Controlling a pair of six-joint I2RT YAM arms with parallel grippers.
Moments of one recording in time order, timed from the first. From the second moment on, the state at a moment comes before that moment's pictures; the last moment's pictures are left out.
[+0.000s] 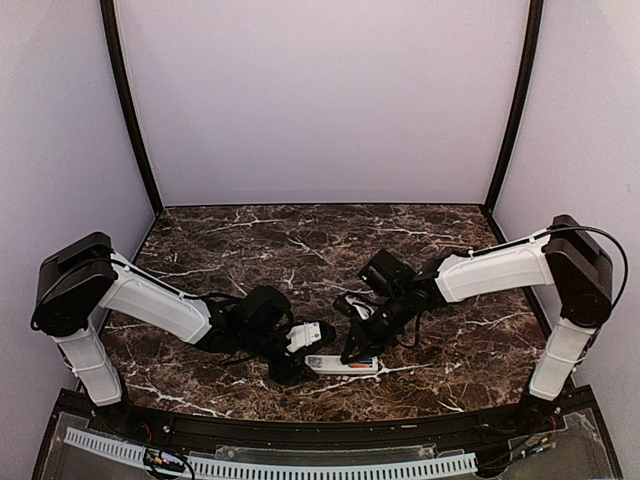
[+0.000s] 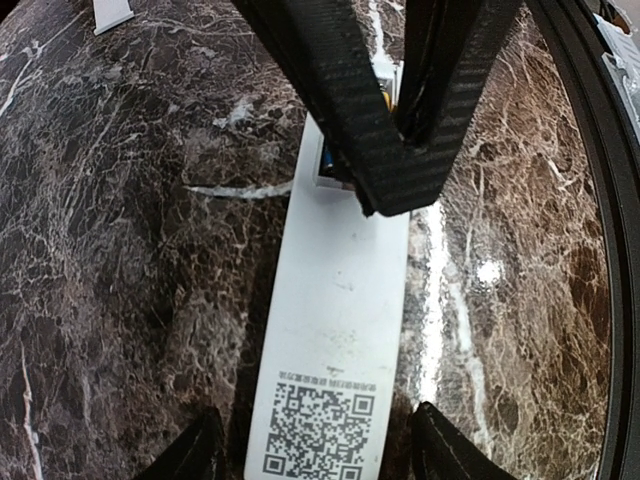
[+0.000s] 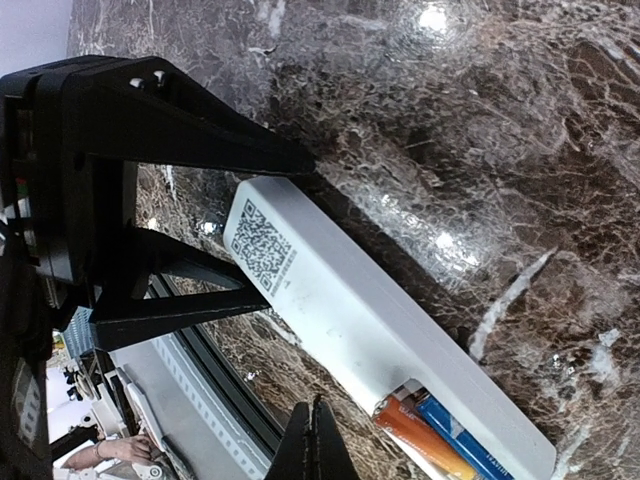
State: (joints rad) left arm -1.01 1.75 0.77 0.12 0.30 0.28; right arm 0.92 1.76 1.02 -0.40 -0.62 0.55
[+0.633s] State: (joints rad) left arm -1.01 1.76 0.78 0.11 0.30 0.31; right arm 0.90 1.78 1.01 -0.40 -0.60 0.52
